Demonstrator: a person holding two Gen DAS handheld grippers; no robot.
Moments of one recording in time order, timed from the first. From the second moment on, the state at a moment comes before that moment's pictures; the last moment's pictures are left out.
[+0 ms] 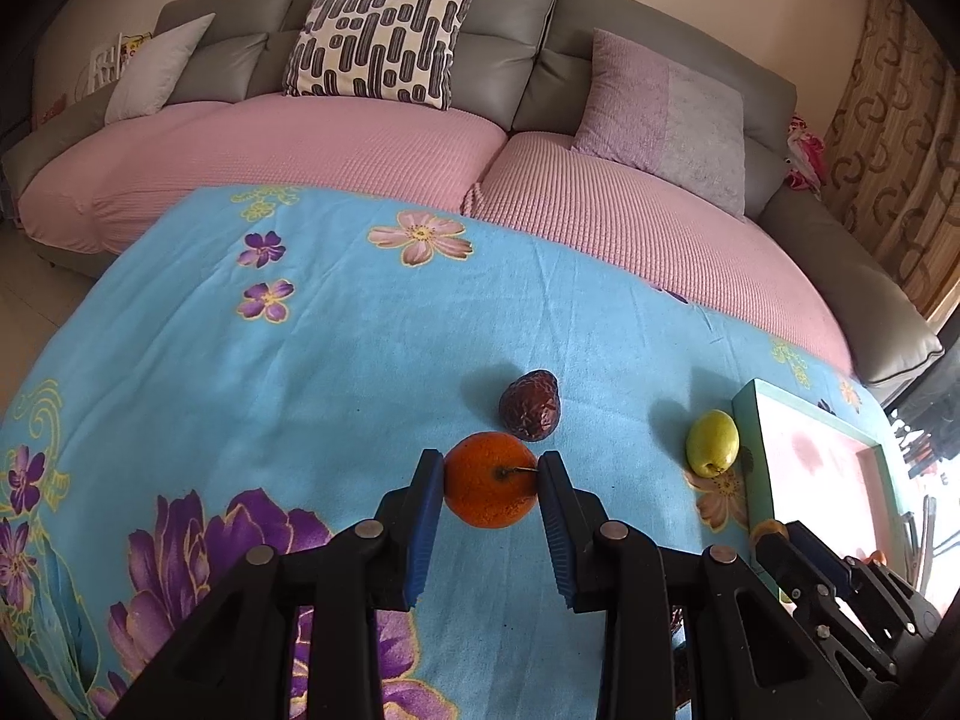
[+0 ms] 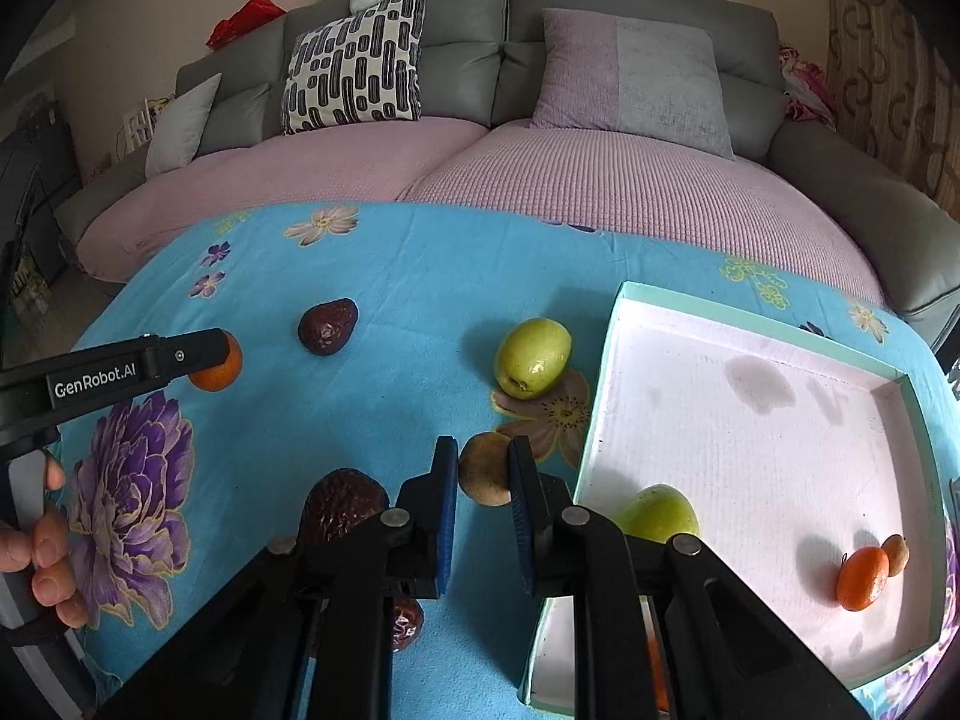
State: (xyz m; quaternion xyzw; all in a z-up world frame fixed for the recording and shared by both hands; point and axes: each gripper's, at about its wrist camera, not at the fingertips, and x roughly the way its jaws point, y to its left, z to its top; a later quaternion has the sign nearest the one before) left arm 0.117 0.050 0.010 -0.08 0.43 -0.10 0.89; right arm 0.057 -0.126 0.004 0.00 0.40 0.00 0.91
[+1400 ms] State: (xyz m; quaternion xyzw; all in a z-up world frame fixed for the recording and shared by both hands) left arm 0.105 -0.184 -0.014 0.09 0.45 -0.30 0.84; right arm 0.029 -0.303 -0.004 0.12 0.40 -0.21 0.88
